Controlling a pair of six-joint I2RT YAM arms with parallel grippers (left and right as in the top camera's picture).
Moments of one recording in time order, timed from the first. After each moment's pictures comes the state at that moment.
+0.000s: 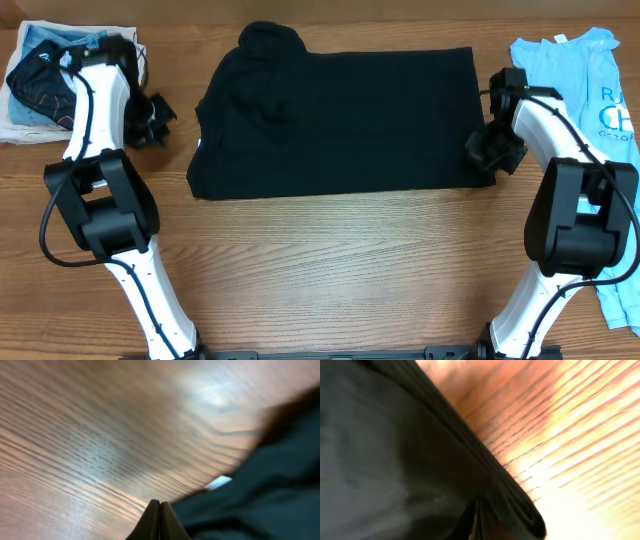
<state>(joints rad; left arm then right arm) 0.21 2.32 2.09 -1.31 0.03 -0.43 -0.10 2.08 1.52 -0.99 0.09 0.55</state>
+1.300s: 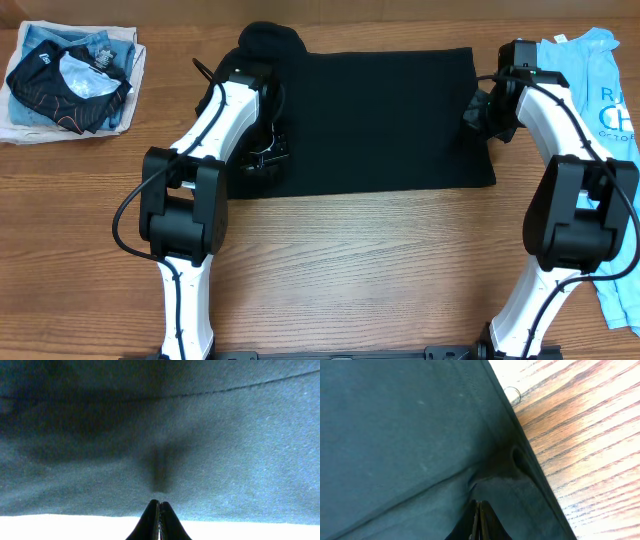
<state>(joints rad) -0.24 2.26 1.80 -1.28 0.17 -0.46 -0.10 2.12 1.63 -0.83 -0.07 0.41</state>
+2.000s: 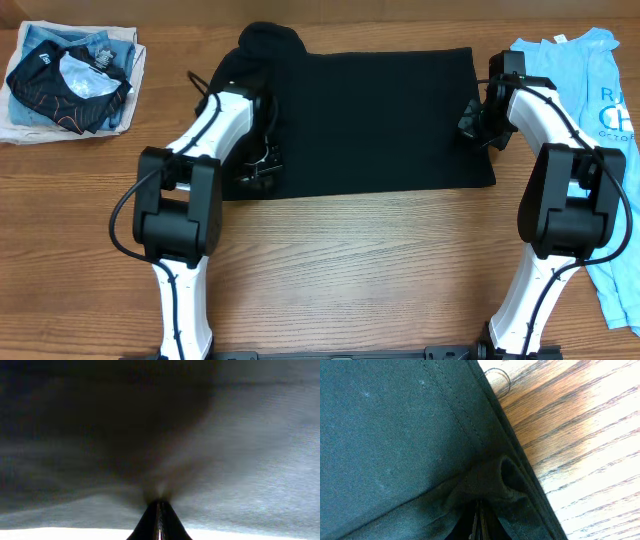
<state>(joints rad) -0.21 2.25 1.67 -1.22 0.17 -0.47 -0.10 2.20 1.63 -0.81 -0.03 0.41</state>
